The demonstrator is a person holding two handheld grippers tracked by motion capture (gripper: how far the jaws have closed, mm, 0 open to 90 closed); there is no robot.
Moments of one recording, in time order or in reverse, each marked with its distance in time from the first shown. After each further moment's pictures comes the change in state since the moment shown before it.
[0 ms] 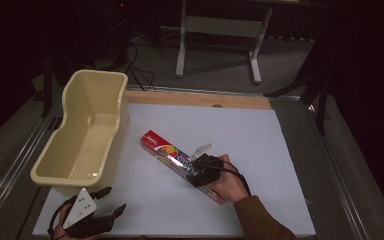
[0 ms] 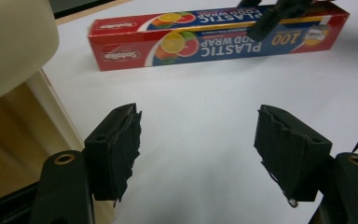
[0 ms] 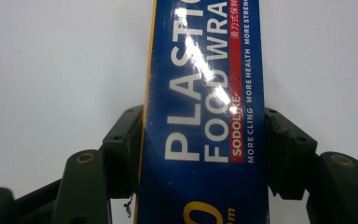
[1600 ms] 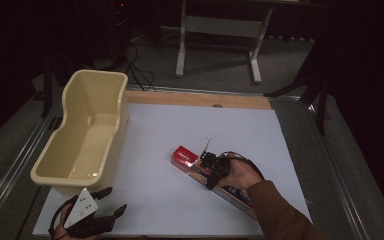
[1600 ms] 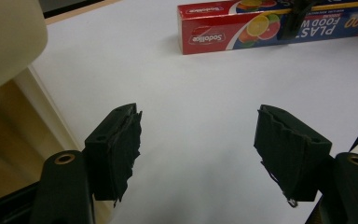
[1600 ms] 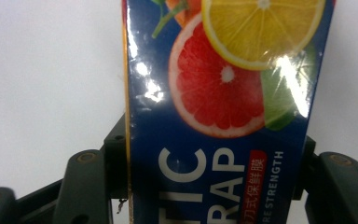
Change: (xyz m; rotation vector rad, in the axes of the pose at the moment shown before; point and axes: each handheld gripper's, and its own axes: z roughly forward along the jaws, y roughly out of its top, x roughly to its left) left arm -0.001 0.000 0.002 0.010 -0.009 -0.002; right arm -0.030 -0.001 0.004 0.520 0.105 0.015
